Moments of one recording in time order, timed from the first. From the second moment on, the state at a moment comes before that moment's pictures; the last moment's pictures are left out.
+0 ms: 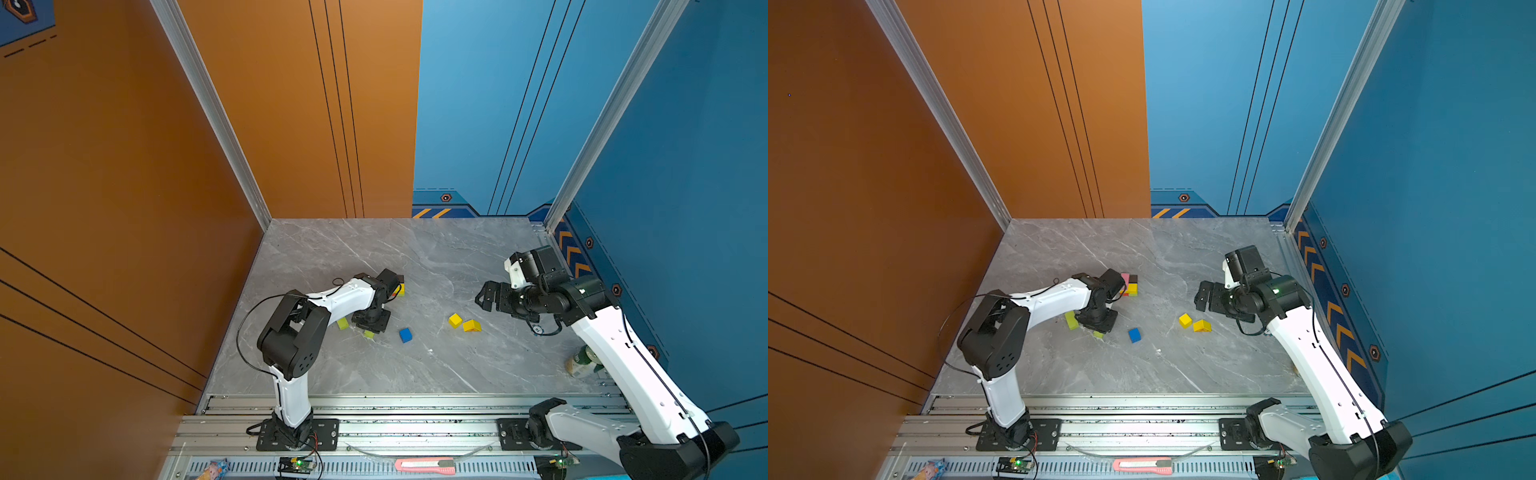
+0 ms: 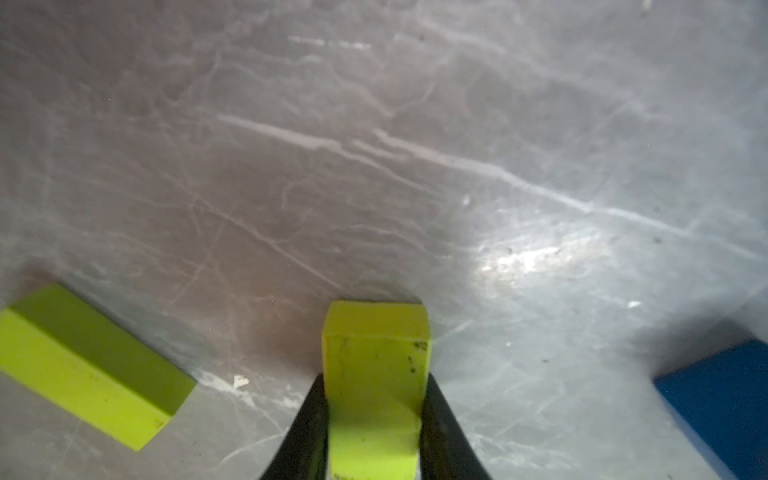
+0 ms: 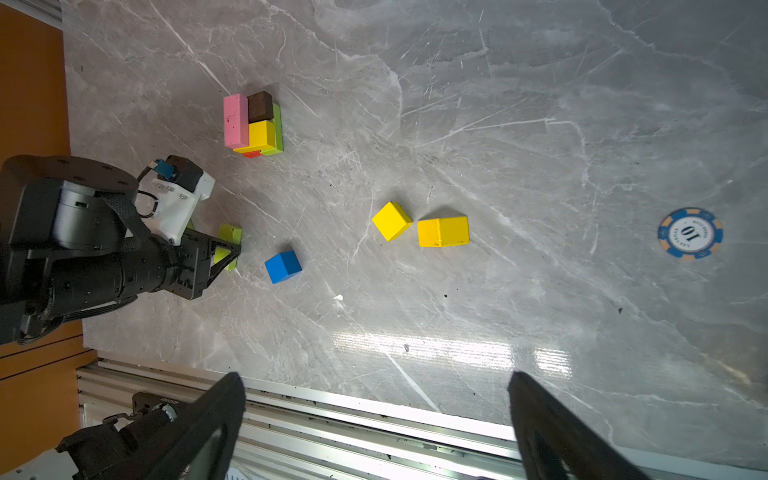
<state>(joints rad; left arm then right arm) -0.59 1.87 1.24 -0.90 -0.10 -0.32 0.35 1.14 1.29 -1.17 -0.15 0.52</state>
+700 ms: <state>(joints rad) -0.62 2.12 1.88 -1.09 -0.07 -0.47 0.28 1.11 1.28 -1.17 -0.15 0.51</state>
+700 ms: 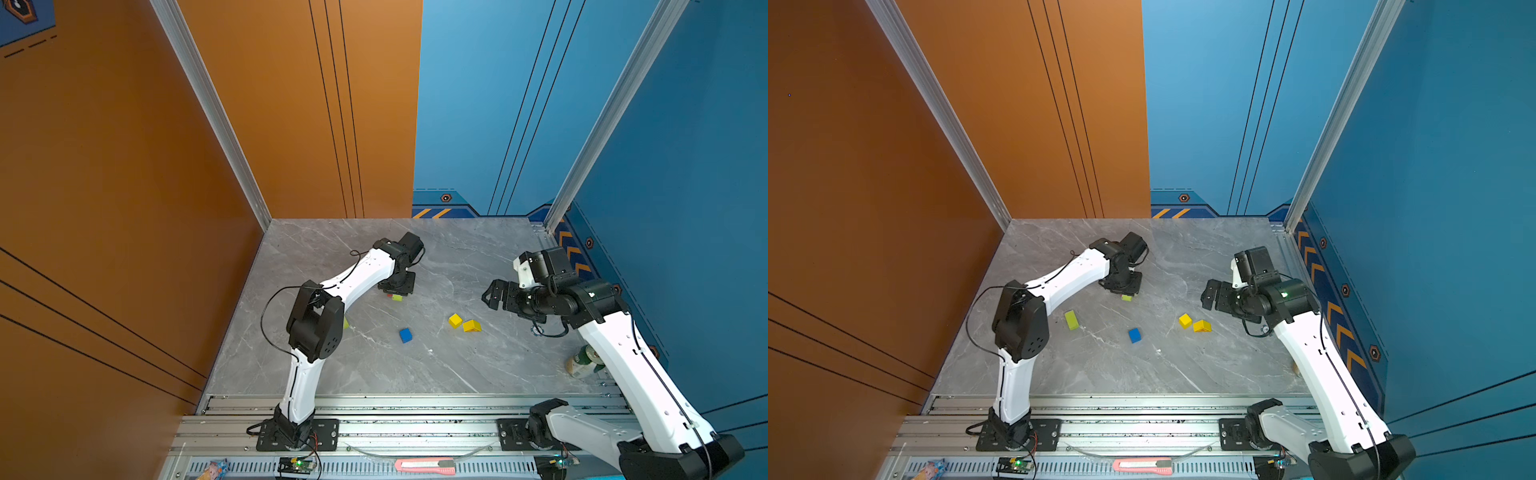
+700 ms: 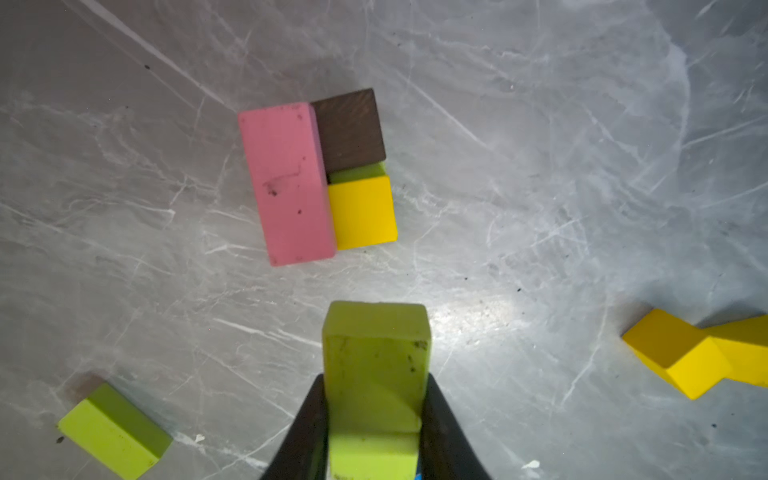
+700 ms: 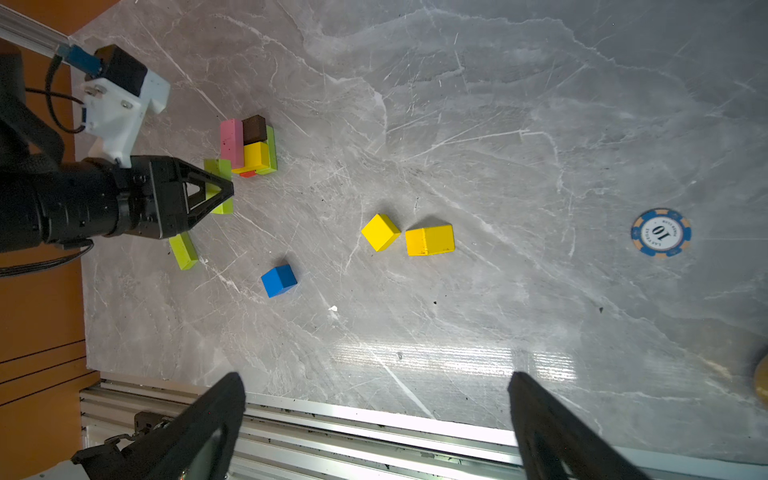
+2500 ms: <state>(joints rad) -0.58 2.35 2.16 -1.15 -0.10 -0.54 0.12 1.10 1.30 -1.20 -0.19 0.44</state>
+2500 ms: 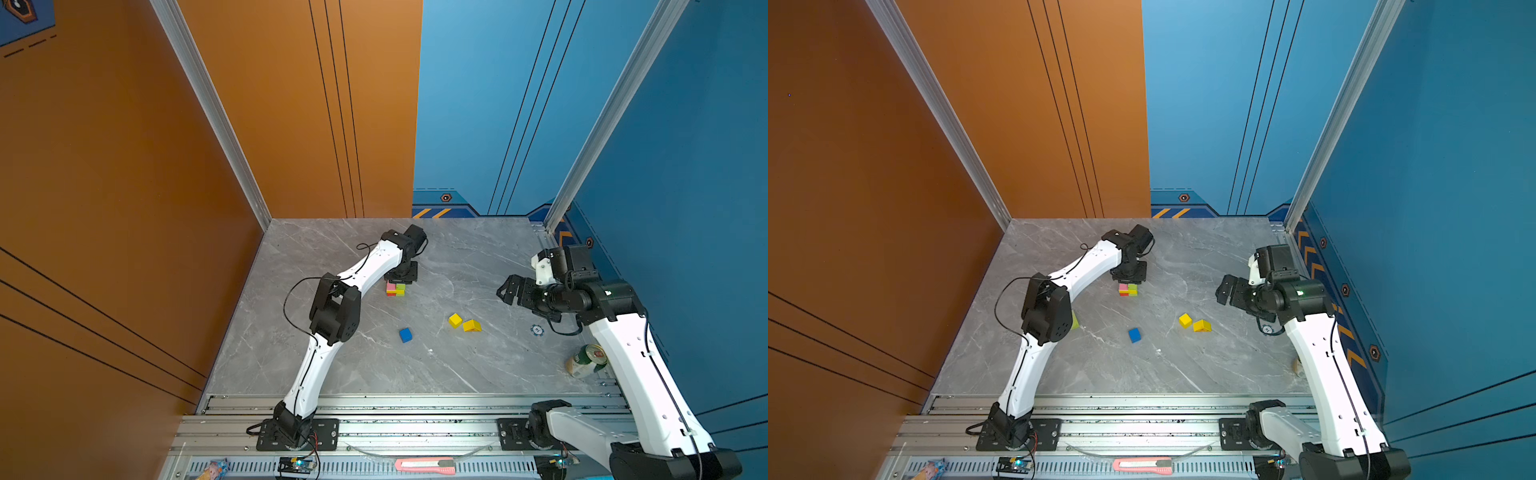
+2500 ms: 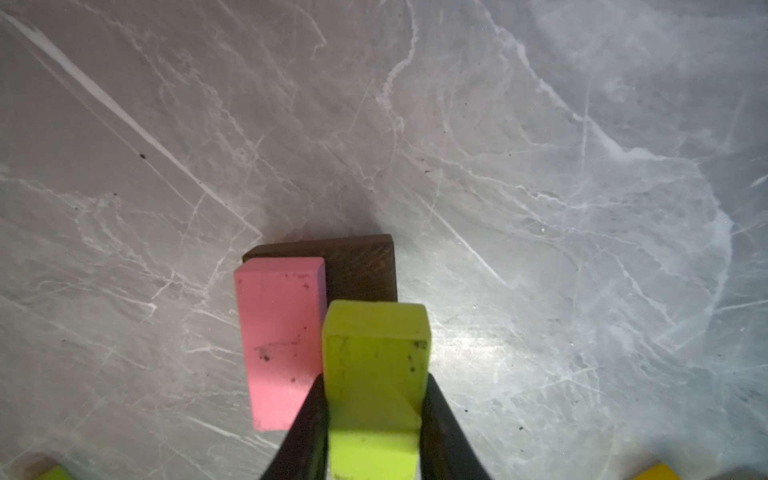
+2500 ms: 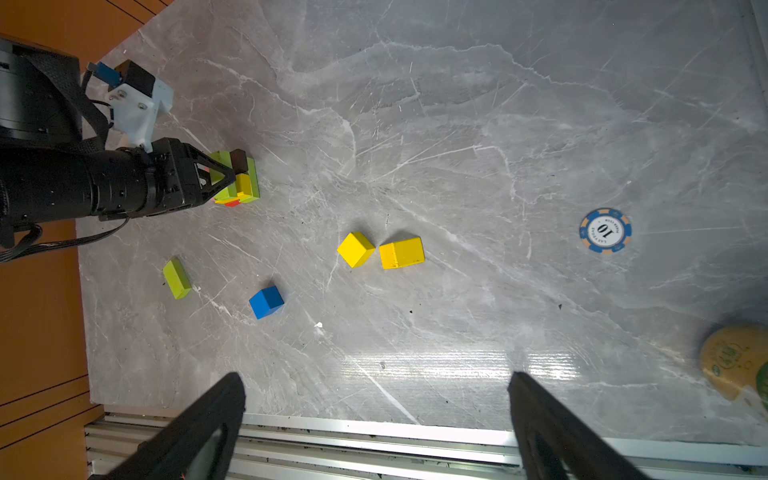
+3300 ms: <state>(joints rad) -0.57 2.37 2.17 -1.16 -0.10 -0.54 0.08 1.10 1.30 -1.20 -0.21 0.44</state>
